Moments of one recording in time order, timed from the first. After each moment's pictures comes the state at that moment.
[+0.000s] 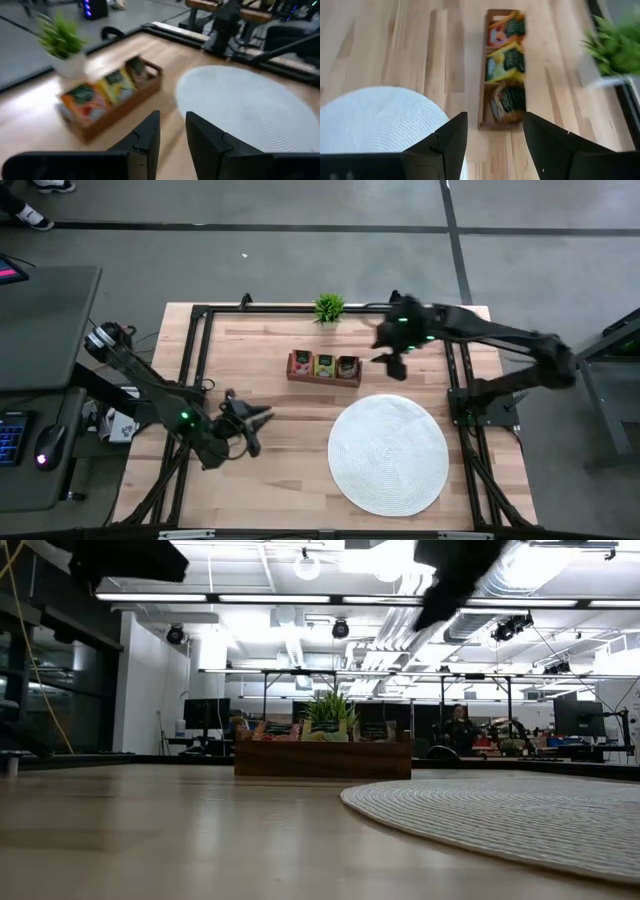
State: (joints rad) left arm -0.75 1.17 0.75 -0.31 -1.11 -0.85; right arm -0.38 1.25 1.16 -0.77 -0.24 -0.21
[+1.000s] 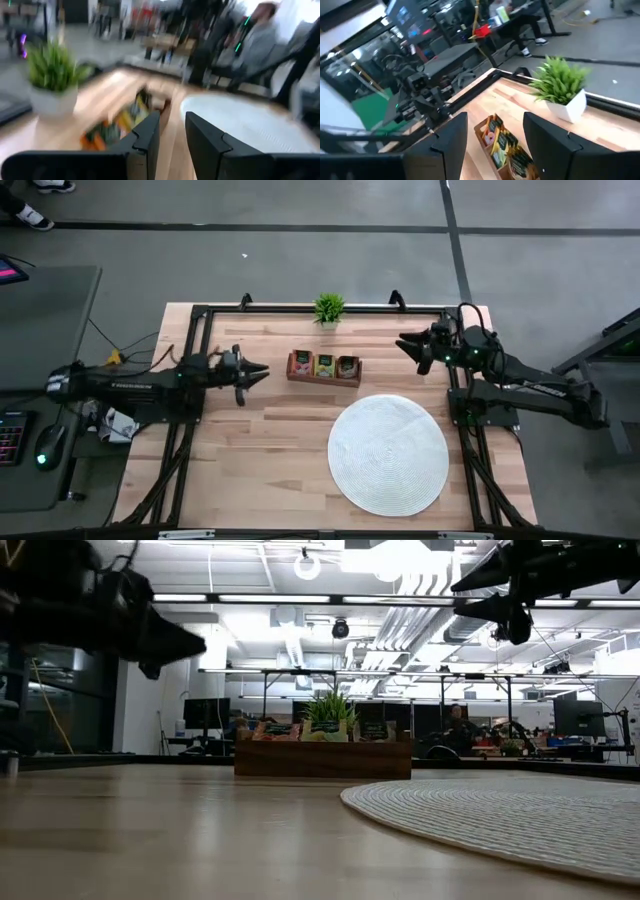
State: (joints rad) left arm 0.20 0.63 0.06 0.56 0.01 -0.16; right arm -0.42 0.54 0.45 0.02 -0.05 0.53
